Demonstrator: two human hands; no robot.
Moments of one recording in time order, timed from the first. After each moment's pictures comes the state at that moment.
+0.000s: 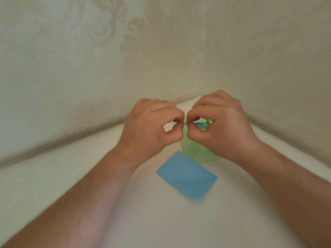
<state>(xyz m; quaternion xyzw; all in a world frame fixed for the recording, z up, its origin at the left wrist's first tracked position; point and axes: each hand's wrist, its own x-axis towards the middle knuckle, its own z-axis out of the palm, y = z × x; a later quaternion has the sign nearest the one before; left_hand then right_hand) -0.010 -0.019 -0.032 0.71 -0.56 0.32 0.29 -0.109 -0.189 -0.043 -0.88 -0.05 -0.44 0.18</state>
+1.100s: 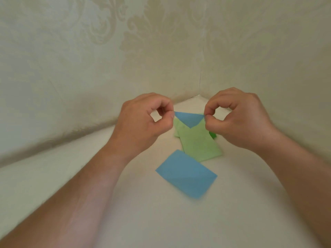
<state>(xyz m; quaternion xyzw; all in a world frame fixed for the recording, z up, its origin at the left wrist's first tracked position) -0.012 -0.007 -0.021 0.75 -0.47 0.21 0.42 -0.126 -0.216 -0.030 -0.89 -0.01 -0.38 0.27</state>
